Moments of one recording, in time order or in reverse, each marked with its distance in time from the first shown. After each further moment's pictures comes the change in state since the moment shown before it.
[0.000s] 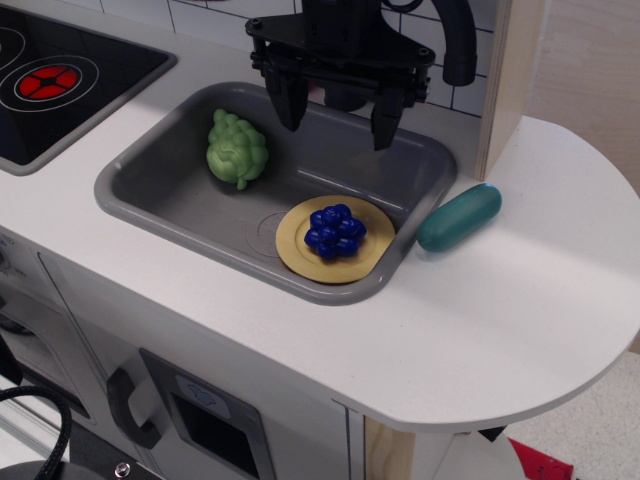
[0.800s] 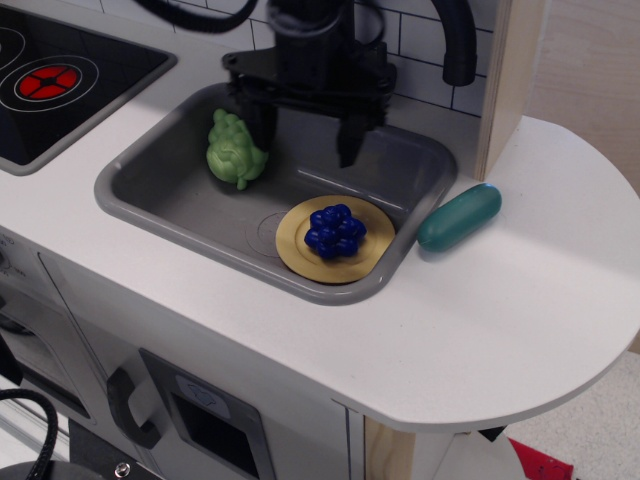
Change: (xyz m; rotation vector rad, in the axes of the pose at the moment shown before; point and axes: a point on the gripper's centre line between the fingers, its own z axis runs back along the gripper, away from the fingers) arm 0.008 0.030 -0.045 0.066 -0.032 0.076
